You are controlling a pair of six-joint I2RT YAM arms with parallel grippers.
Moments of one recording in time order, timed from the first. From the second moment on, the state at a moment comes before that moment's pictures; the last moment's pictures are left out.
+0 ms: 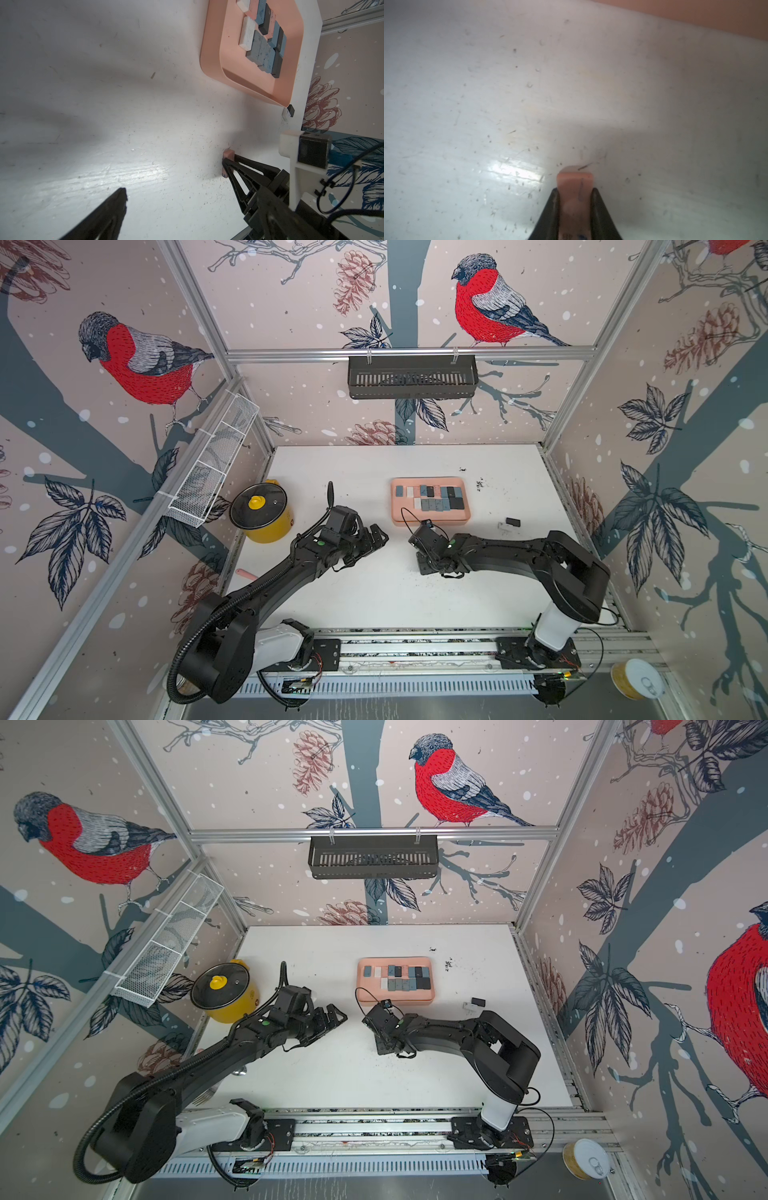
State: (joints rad) left arm -0.45 1.23 0.68 -0.32 0.33 -0.88; right arm 0.94 1.72 0.95 -0.44 0.20 0.65
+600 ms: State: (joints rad) left arm -0.26 1.45 1.01 -0.42 0.49 -0.69; right arm 0.73 1.77 1.39 -0.63 0.16 0.55
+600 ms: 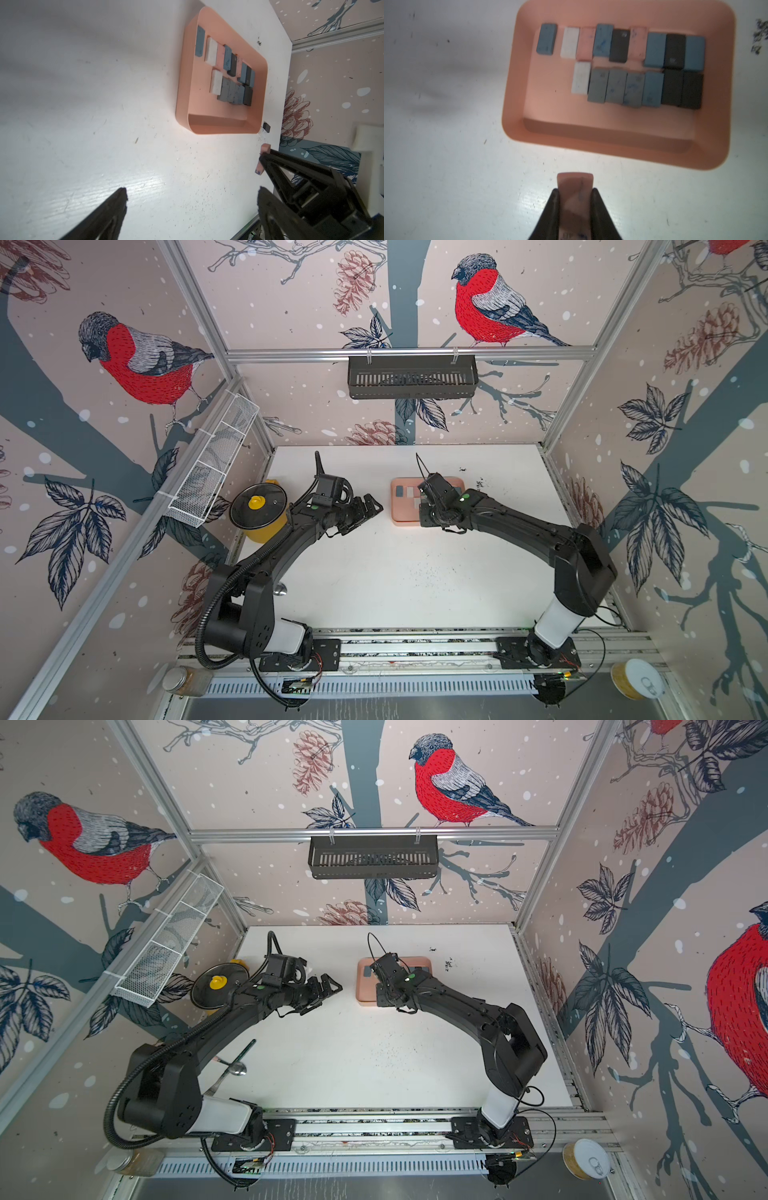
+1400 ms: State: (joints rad) left arm -0.11 1.58 0.91 -0.24 0.76 -0.65; right arm 0.70 2.38 2.01 -0.74 0.09 0.58
